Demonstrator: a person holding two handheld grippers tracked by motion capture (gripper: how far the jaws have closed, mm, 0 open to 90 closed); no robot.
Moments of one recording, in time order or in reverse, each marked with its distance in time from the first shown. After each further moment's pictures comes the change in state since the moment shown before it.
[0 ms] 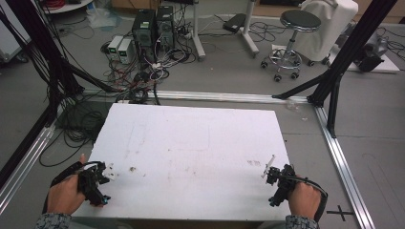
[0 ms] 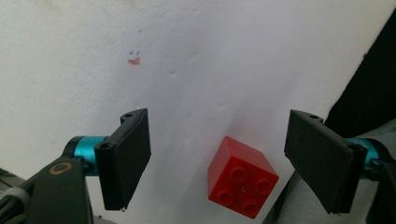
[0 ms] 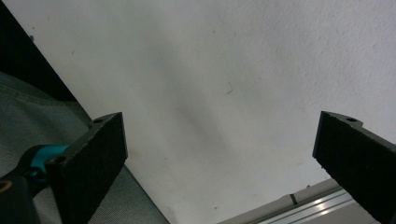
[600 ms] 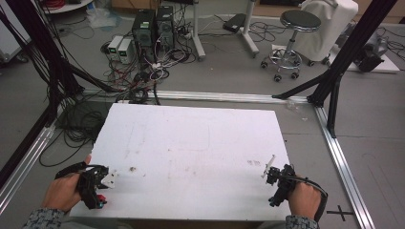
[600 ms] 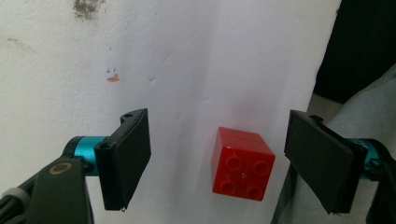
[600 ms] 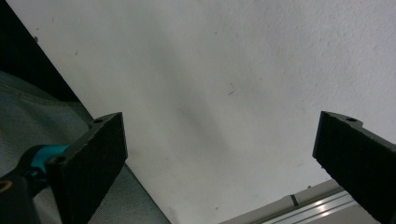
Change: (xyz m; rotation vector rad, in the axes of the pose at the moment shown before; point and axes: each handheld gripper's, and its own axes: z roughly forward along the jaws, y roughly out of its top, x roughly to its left) left arm -0.004 0.001 -0.002 0.034 -0.034 0.249; right arm 0.000 0.000 -0.001 -0.006 0.005 -0.006
